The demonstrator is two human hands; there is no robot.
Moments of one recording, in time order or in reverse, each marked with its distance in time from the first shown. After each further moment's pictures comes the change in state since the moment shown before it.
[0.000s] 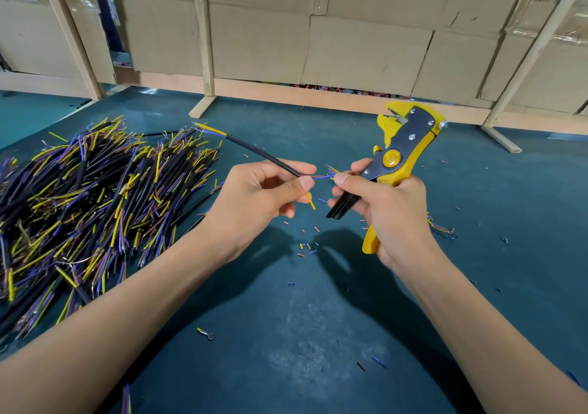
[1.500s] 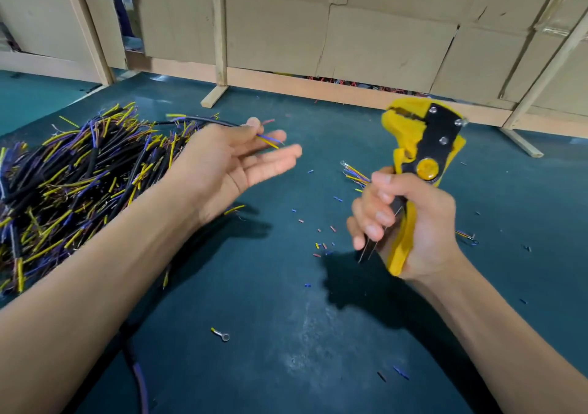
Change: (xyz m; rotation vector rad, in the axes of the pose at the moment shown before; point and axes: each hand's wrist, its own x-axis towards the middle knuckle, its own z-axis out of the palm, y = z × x) left_hand 0.017 0.036 -0.044 -0.478 0.152 -0.219; right_hand -0.008 -0.002 0.001 0.329 -0.441 0.200
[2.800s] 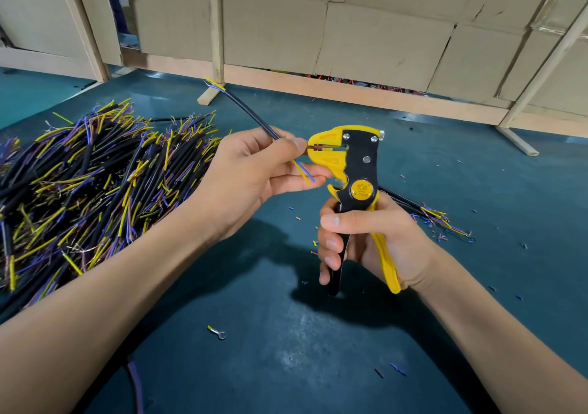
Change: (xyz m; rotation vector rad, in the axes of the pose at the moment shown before) left_hand -0.009 -0.029 0.011 0.196 -0.217 0.207; right_hand -0.004 0.010 0.004 -0.203 -0.337 0.258
